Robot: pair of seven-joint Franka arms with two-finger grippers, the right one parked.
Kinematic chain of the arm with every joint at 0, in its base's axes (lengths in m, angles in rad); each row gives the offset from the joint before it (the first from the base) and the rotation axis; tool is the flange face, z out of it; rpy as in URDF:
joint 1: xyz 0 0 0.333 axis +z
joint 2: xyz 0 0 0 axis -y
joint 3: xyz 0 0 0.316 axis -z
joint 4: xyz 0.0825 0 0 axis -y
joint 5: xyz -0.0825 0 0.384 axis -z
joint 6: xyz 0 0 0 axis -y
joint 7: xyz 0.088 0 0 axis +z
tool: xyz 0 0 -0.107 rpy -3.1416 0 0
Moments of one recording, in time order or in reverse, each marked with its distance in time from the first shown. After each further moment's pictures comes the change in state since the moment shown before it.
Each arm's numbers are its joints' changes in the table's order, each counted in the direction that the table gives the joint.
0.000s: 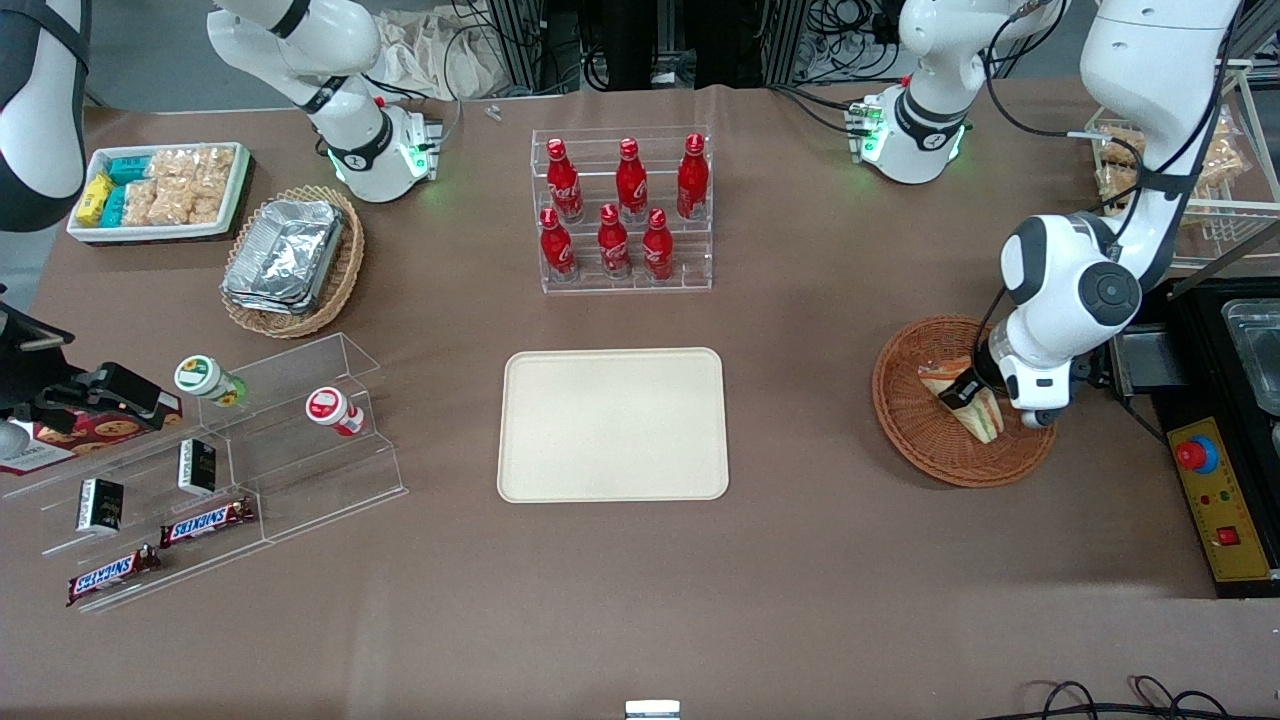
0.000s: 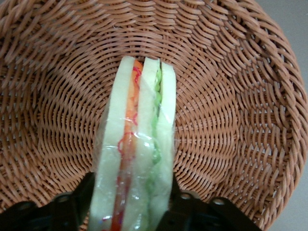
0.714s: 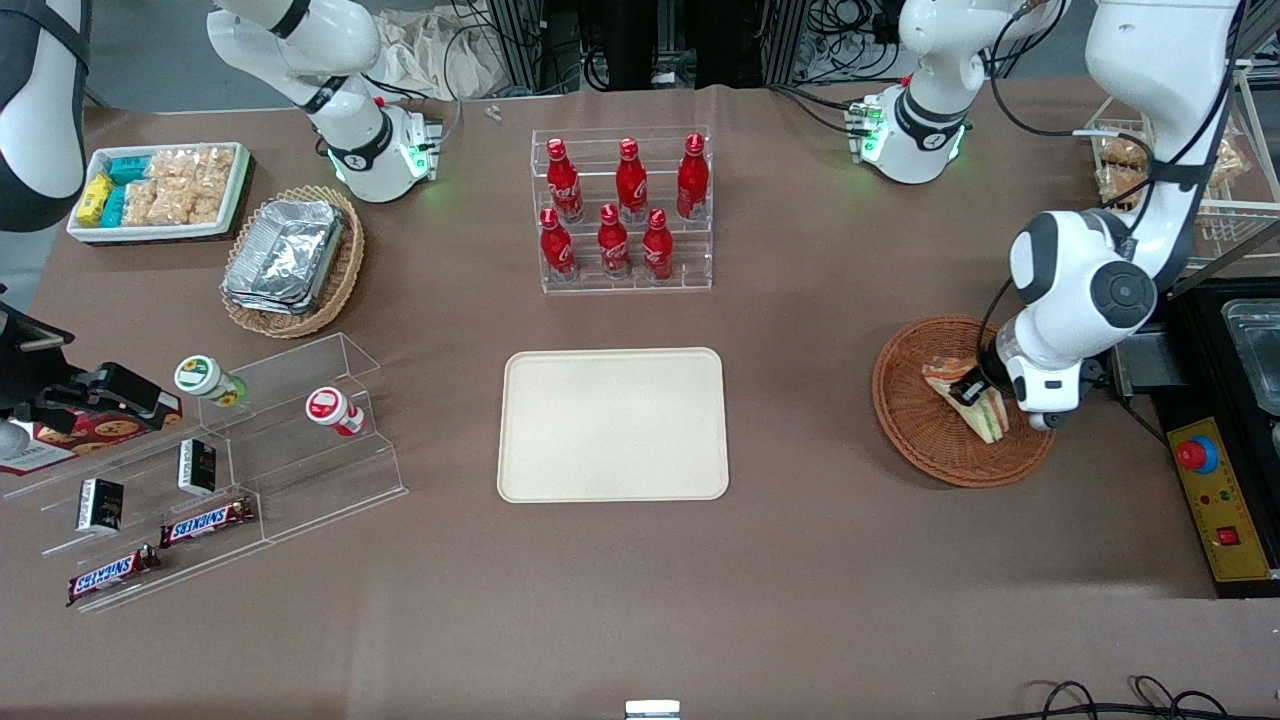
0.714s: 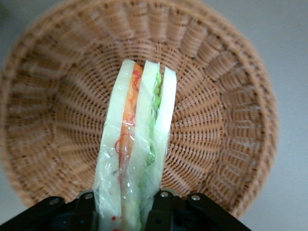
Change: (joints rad) arm 0.000 0.063 0.009 0.088 0.000 -0.189 -0.012
